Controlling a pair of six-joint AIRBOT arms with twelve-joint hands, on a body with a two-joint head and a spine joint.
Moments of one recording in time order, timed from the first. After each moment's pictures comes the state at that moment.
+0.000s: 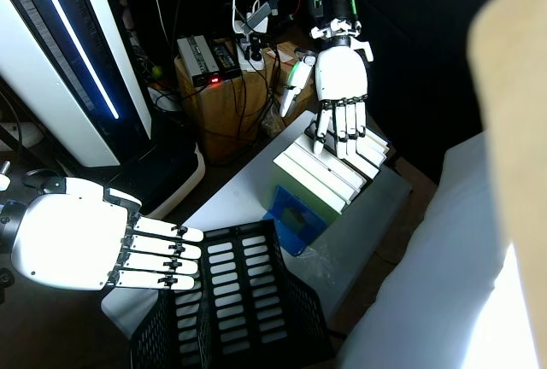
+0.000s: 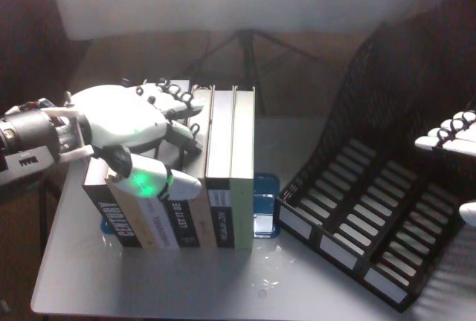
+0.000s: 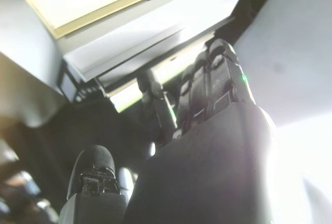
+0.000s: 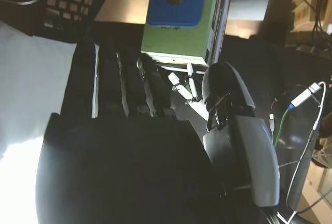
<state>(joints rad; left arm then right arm) 0.63 -1.18 1.38 0.42 -0.40 0.61 -0.75 -0.84 1.05 -0.02 0.57 -0.81</state>
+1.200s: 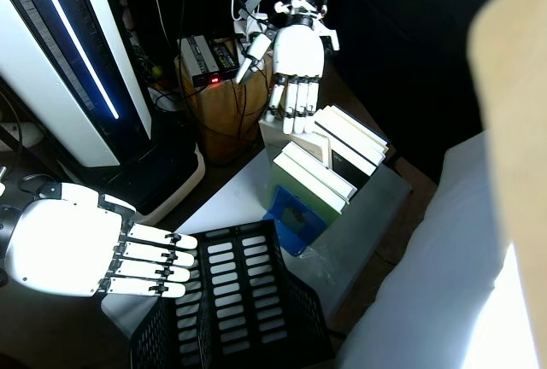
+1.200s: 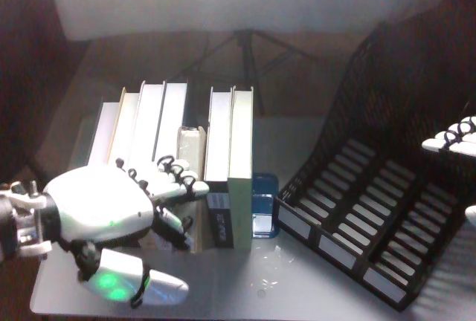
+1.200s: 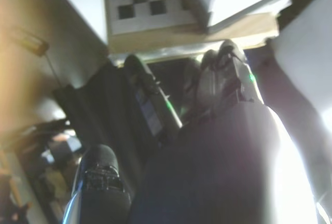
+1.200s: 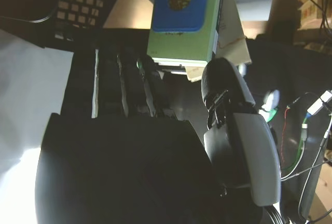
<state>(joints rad) 0.87 -1.05 1.16 0.48 -0.60 0.53 -0.78 -0.84 1.05 0.03 0.58 -0.81</state>
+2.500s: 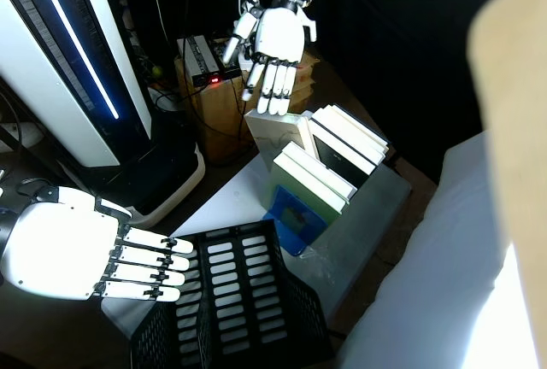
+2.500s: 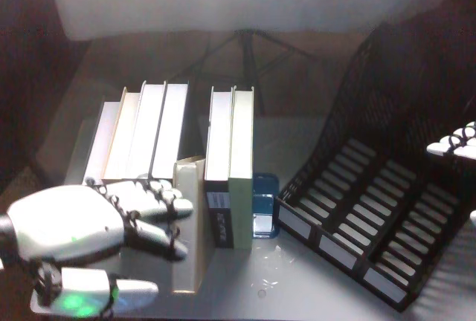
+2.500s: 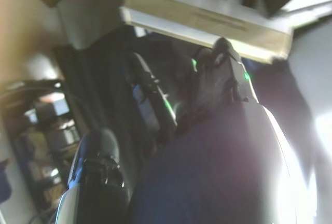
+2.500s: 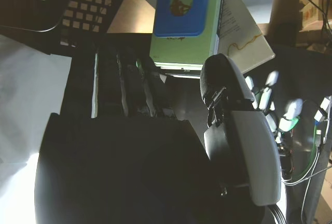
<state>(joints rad) 0.98 -0.95 1.08 0.42 -0.81 0.42 -0.80 -0.84 1.05 0.06 0.58 -0.81</state>
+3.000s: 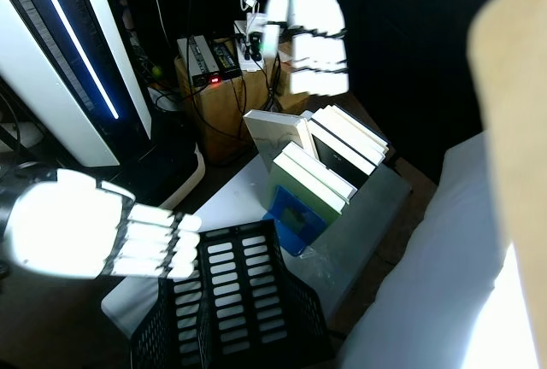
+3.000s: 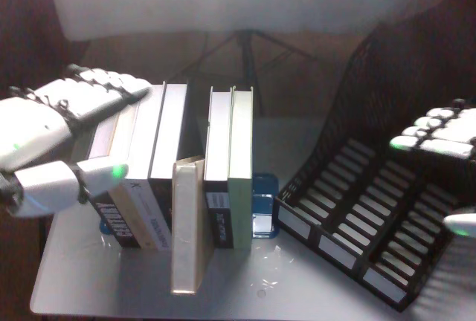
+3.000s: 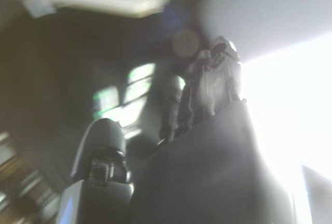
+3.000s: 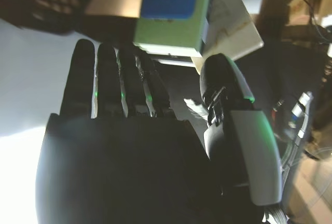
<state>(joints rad) 1.00 -0.91 1.11 -0.03 -1.06 0.61 -0.68 -0.84 1.02 -0.19 0.57 -0.74</state>
